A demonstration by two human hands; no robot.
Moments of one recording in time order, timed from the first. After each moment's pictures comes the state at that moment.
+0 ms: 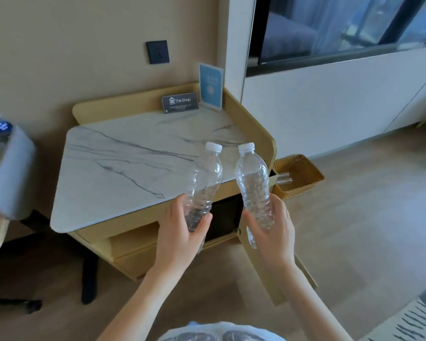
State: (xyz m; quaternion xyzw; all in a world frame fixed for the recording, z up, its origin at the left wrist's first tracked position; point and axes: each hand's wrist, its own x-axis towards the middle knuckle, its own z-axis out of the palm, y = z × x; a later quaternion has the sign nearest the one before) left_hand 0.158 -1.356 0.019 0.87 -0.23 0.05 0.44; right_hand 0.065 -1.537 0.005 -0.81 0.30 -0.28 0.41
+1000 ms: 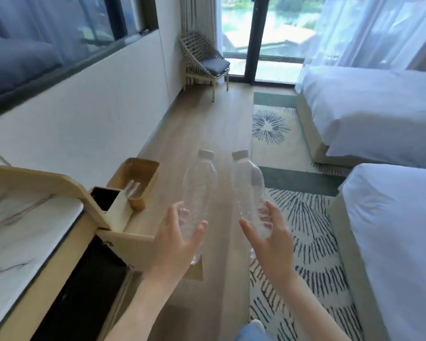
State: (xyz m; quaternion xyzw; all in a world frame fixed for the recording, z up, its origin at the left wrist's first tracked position) left_hand 0.011 -1.547 0.028 0.65 -0.61 -0.21 0.41; right_hand -0.200 -1.558 0.017 -0.60 0.61 -0.47 0.22
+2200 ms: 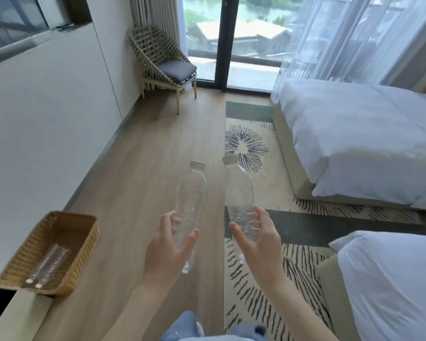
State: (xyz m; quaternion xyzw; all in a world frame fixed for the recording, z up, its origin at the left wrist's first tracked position) left_hand -0.116 -2.132 -0.020 0.66 -0.60 -0.28 0.37; right_hand -0.325 -2.126 -0.010 -0.57 0.66 -0.44 0.22
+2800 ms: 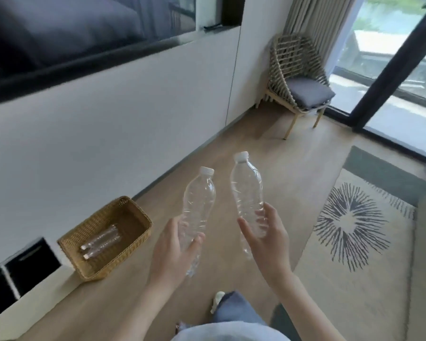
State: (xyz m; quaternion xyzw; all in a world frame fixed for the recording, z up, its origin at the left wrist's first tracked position) left_hand 0.025 -2.476 -0.044 0.79 -0.39 -0.21 0.43; right_hand -0.147 -2.612 -0.038 -0.72 0.49 -0.34 0.36
